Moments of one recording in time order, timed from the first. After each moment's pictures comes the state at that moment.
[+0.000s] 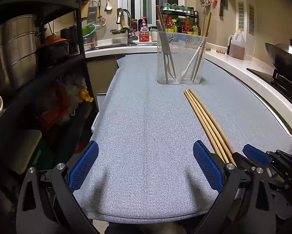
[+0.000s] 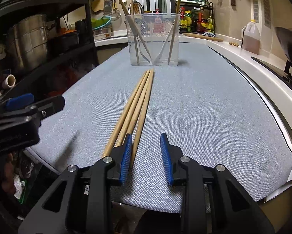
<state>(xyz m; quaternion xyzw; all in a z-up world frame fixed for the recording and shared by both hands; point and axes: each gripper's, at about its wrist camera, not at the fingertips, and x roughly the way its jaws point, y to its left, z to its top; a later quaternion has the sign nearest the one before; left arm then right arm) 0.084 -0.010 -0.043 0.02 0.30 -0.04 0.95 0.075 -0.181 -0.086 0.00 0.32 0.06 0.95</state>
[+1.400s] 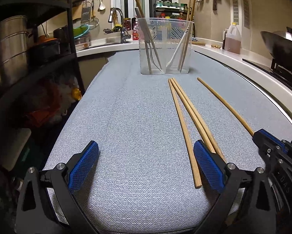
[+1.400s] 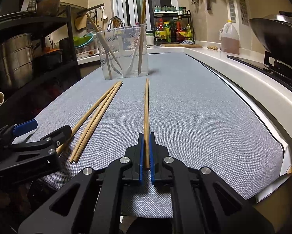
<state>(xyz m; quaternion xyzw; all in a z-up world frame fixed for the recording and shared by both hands) 0.089 -0.052 -0.083 0.03 0.29 -0.05 0.96 0.066 -0.229 -0.094 0.04 0.27 0.01 0.96</state>
